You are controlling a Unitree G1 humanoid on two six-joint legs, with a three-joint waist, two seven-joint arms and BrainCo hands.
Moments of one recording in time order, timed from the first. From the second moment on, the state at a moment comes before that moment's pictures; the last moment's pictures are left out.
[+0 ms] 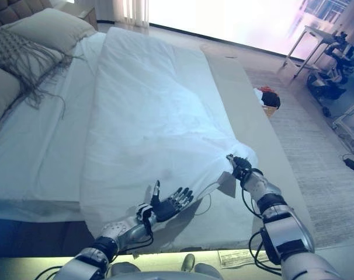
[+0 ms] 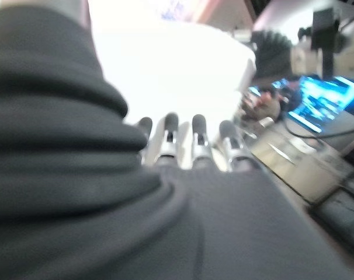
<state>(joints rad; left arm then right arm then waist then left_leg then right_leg) -0.25 0.10 -0.31 0.93 -1.80 0.69 -0.21 -0.58 -0.37 0.22 0.99 1.03 0.22 0.08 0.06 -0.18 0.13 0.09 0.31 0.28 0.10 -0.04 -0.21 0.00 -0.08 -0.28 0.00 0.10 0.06</state>
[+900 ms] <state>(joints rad) -0.39 0.10 -0.34 0.97 -1.92 0.38 -0.05 -0.61 -0.37 0.29 0.75 1.22 0.13 0.03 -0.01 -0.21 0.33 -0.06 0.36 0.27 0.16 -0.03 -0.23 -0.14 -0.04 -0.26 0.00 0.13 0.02</state>
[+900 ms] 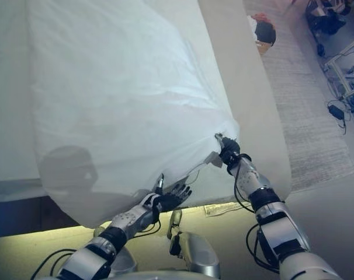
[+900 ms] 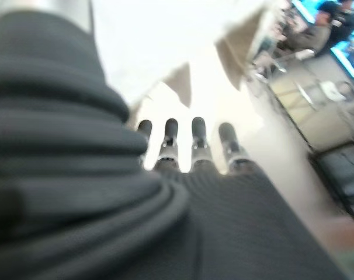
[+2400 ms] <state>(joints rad) -0.26 0.09 -0.11 0.98 -1.93 0.16 -0.17 -0.50 -0.38 0.27 0.78 1.05 0.26 0.06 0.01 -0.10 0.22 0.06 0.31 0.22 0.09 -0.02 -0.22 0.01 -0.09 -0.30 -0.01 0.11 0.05</state>
